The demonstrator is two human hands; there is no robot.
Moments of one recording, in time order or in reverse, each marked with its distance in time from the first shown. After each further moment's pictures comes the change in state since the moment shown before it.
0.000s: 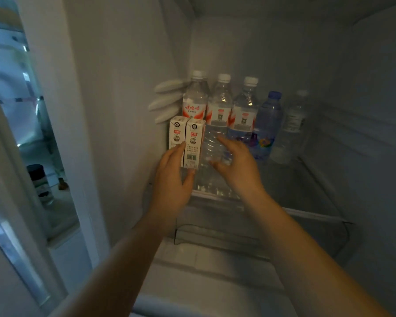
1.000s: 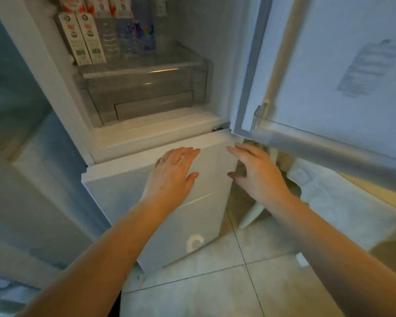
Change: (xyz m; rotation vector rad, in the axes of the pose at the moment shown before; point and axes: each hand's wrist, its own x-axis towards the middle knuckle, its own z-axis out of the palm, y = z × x) left_hand -0.303 0.060 -0.125 0.177 -0.780 0.529; right_hand -0.454 -0.135 -0.078 -0.666 -0.007 0.511
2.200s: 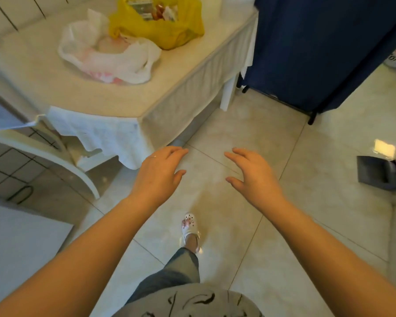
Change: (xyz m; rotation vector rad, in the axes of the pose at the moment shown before) left_hand -0.045 0.616 0.324 -0.239 -0.494 0.632; right_hand -0.504 0.480 -0.190 -0.105 0.001 0.808
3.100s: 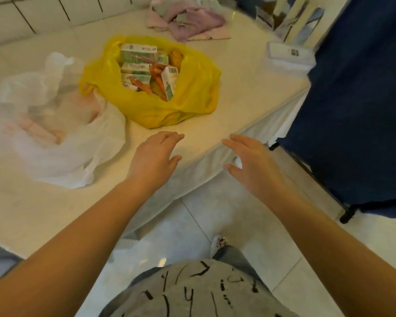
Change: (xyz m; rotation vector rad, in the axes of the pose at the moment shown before) left_hand 0.520 -0.079 0.035 0.053 0.104 -0.345; right_hand 0.553 0.198 -0.088 0.039 -0.100 -0.340
